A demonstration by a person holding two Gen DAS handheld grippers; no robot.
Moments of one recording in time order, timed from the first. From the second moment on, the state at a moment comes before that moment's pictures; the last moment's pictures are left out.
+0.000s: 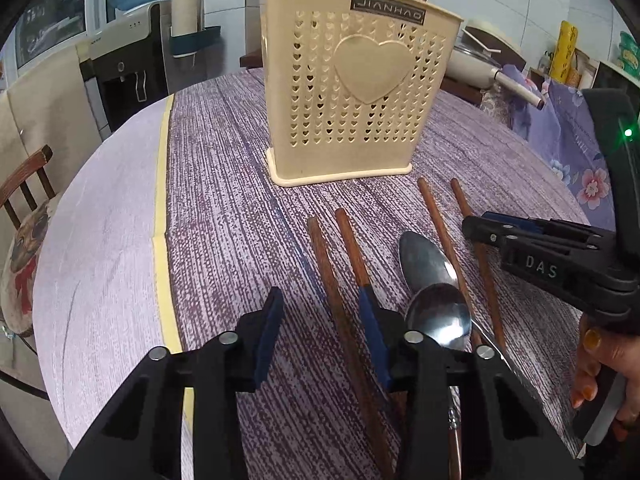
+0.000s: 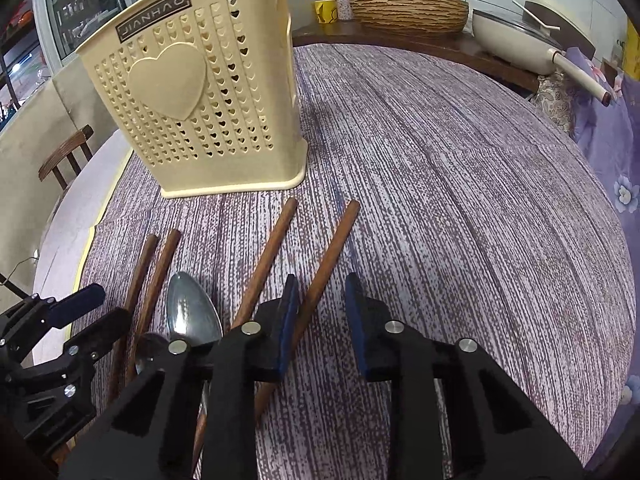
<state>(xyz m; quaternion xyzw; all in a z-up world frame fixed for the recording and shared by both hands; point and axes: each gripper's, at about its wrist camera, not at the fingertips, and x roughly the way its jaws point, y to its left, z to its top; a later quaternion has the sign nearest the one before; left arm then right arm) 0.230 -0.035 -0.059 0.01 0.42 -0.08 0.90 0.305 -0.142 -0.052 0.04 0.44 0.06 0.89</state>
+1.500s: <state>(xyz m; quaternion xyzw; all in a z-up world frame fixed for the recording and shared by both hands) 0.242 -0.027 0.001 -0.03 0.36 -0.10 0.93 0.311 -0.182 0.003 0.12 0.35 0.10 0.92</state>
